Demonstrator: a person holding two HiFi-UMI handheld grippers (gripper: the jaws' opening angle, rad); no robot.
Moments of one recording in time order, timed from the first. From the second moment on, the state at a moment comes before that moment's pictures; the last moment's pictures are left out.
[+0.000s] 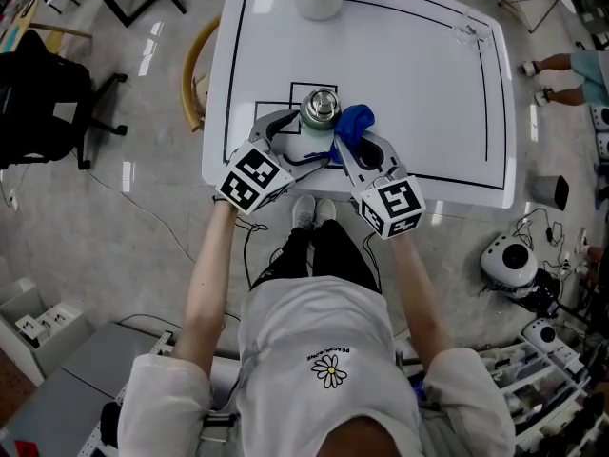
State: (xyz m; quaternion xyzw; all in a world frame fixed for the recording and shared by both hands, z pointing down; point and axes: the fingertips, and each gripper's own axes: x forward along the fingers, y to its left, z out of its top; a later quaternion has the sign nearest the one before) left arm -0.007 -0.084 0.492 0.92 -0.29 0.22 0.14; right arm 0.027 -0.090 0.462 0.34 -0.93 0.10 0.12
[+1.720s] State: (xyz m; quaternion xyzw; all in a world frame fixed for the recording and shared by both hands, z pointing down) left arm -0.011 -0.106 0.506 0.92 -0.28 0.23 0.14; right arm 0.035 -0.107 0.465 0.37 -0.92 0.09 0.13
